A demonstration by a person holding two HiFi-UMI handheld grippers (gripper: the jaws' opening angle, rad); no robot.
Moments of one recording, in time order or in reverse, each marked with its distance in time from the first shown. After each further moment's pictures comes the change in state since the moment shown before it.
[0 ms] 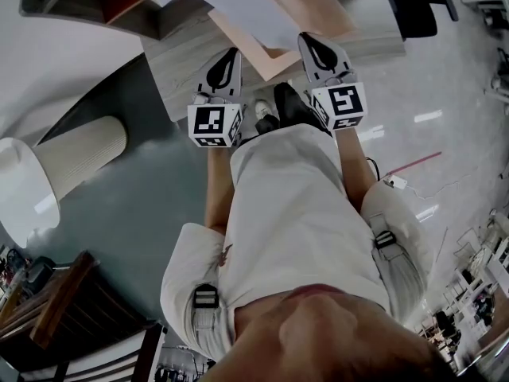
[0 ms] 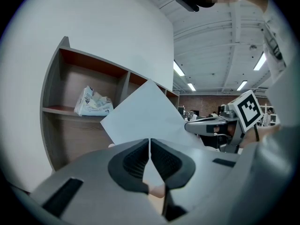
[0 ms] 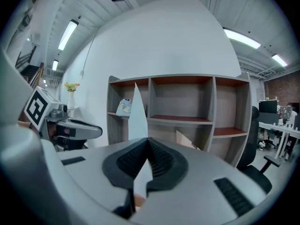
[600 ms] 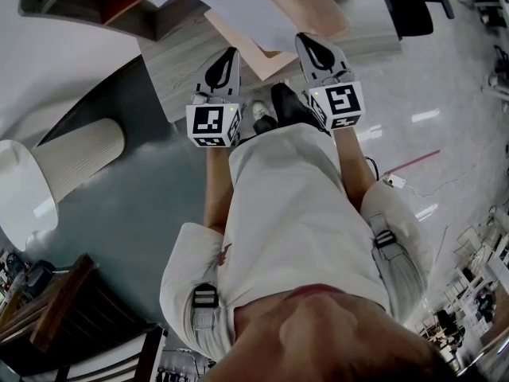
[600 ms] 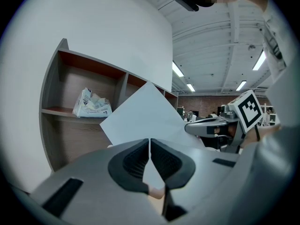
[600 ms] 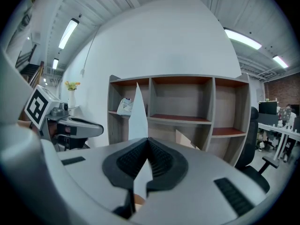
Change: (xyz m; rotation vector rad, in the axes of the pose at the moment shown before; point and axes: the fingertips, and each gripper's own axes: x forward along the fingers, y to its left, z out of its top) left arm -0.001 -0.005 0.003 0.006 -0.008 -0.003; right arm -0.005 0.001 -0.001 -0.008 0.015 -0.002
